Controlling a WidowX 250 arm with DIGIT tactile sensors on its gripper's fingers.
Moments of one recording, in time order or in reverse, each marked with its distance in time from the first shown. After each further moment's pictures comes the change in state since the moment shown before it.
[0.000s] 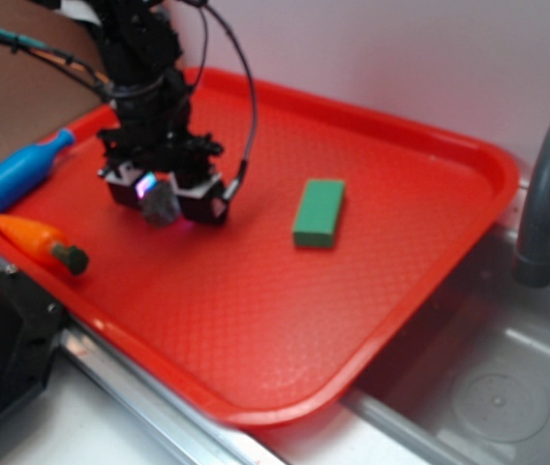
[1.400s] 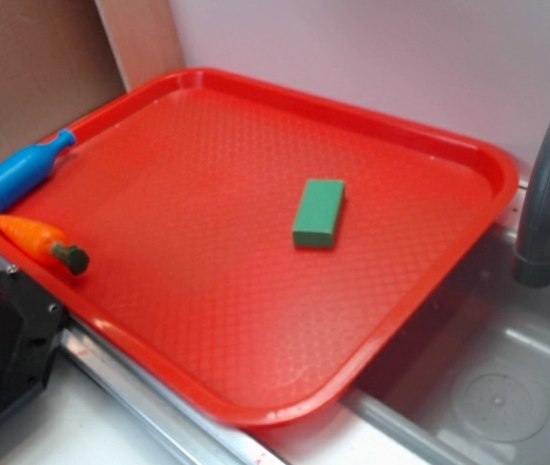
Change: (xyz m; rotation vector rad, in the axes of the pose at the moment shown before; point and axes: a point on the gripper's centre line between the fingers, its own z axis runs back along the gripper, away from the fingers) arm -0.003 0.004 0.208 0.055 -0.072 -0.403
